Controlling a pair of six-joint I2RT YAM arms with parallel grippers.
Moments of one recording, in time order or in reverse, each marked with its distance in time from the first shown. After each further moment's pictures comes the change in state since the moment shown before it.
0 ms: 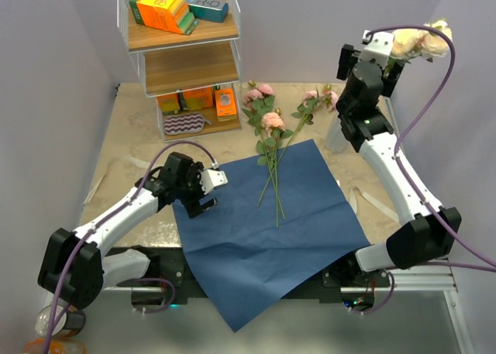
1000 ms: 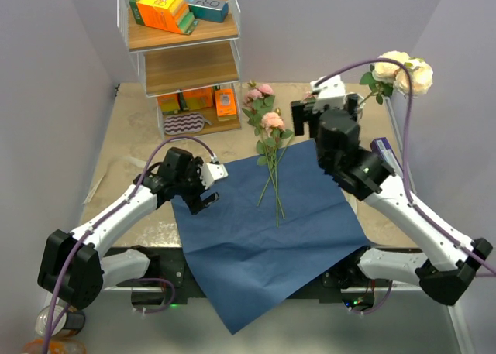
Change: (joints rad) left arm 0.000 -0.002 0.058 -0.032 0.014 -0.058; right arm 0.401 -0.306 -0.137 -0.443 -0.083 0.102
